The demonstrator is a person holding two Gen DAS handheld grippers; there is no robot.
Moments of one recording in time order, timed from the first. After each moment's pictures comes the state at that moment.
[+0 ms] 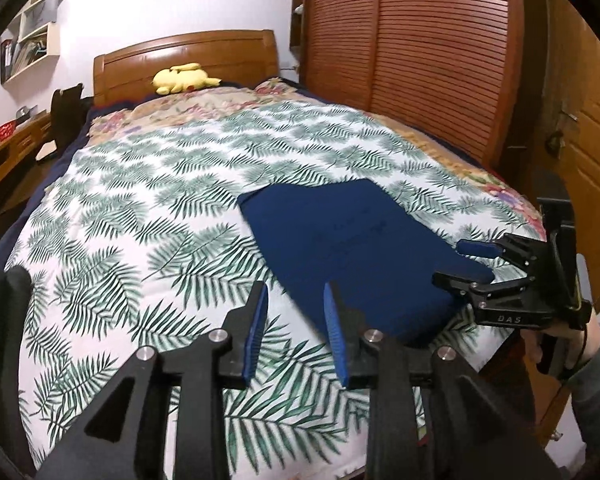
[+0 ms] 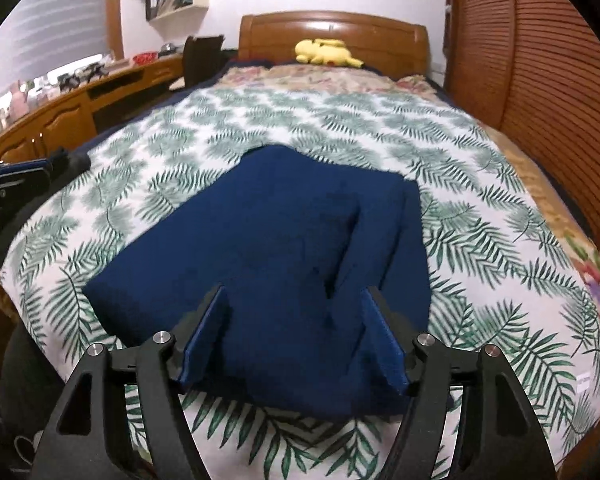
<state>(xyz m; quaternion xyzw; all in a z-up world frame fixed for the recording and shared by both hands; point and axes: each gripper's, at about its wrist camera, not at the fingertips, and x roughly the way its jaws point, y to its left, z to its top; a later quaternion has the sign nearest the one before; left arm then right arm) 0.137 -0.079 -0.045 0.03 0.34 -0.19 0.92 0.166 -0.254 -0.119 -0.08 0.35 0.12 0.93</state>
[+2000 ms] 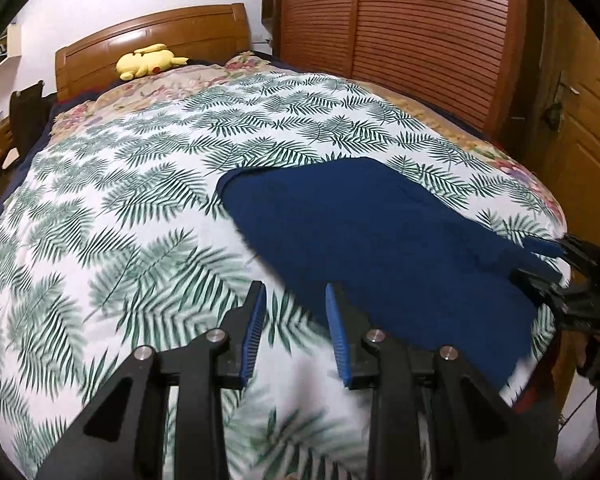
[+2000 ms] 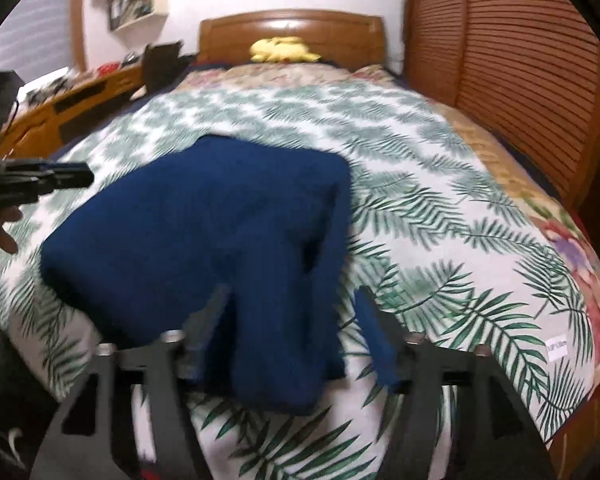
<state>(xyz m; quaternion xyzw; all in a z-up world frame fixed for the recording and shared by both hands) 0.244 -0.138 -0.086 0.06 0.38 -0.23 0.89 0.154 -0.334 -0.129 -0.05 0.34 0.06 0.94</state>
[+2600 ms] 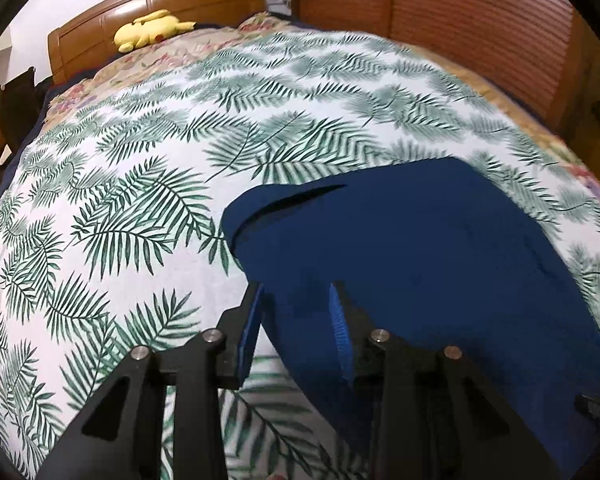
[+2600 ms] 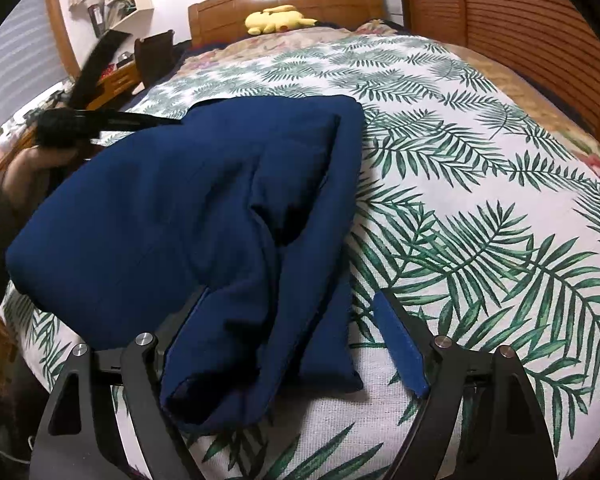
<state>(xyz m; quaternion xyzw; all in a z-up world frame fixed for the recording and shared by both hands) 0.393 -0.173 -0.144 0.09 0.44 -0.19 0.88 0.176 -0.346 -0.172 0.02 0.40 0.10 0.91</state>
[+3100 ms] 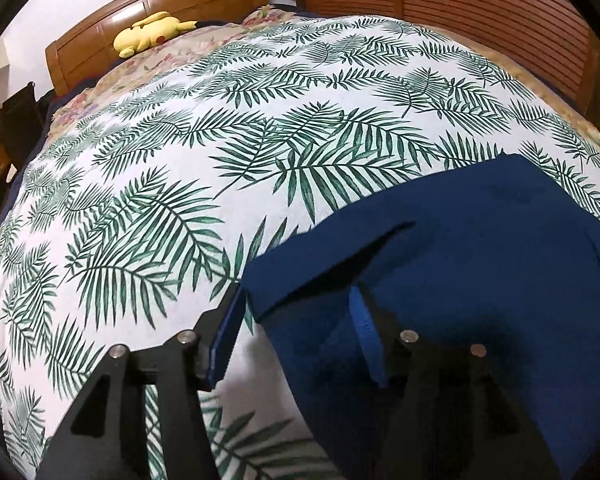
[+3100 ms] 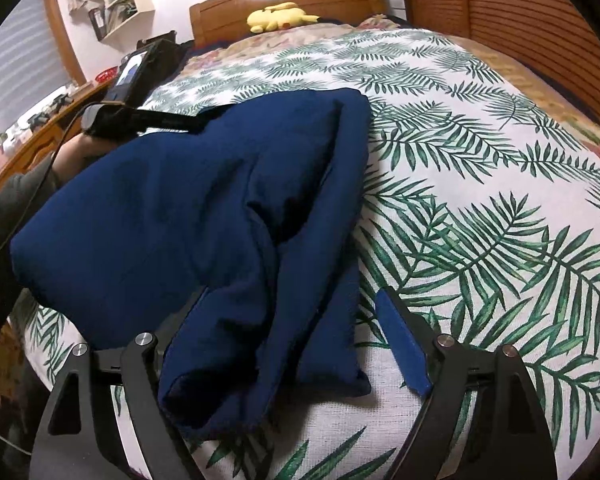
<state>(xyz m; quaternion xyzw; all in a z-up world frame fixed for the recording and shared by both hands) 0.447 -0.181 -0.170 0.13 0.43 -0.17 0.88 0.180 -0.345 -0.176 0.03 0.41 0.11 0.91</state>
